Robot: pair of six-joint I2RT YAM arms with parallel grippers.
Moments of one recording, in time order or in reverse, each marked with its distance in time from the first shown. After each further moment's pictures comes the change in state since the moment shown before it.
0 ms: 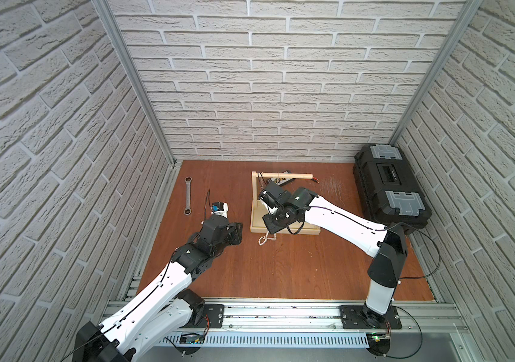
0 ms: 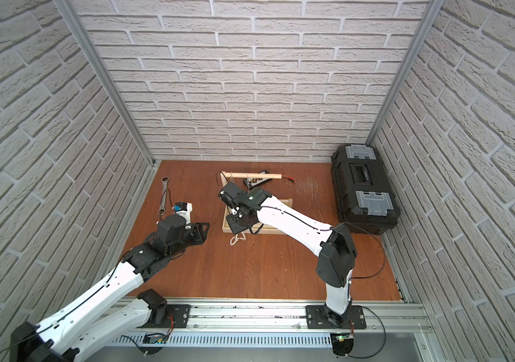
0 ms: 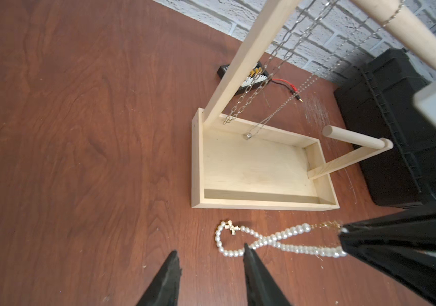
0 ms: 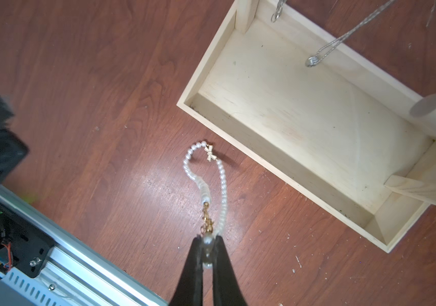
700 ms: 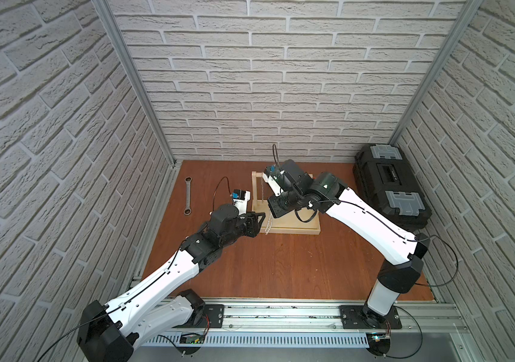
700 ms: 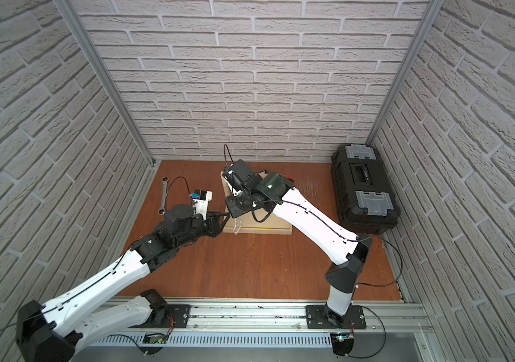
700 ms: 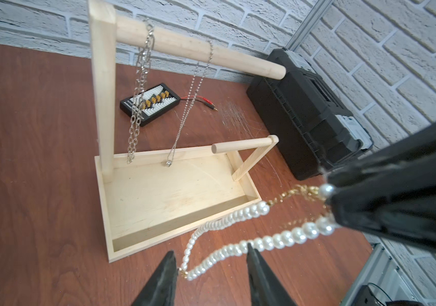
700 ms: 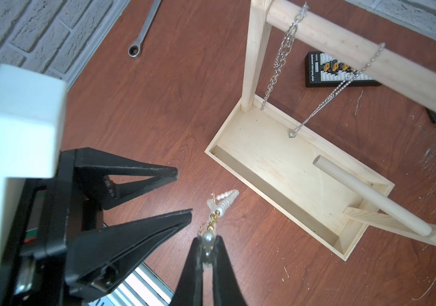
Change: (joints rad) left arm -0.107 0.127 0.163 0.143 0.149 0.131; right arm 0.000 -0.086 0.261 -0.096 0.005 -0.051
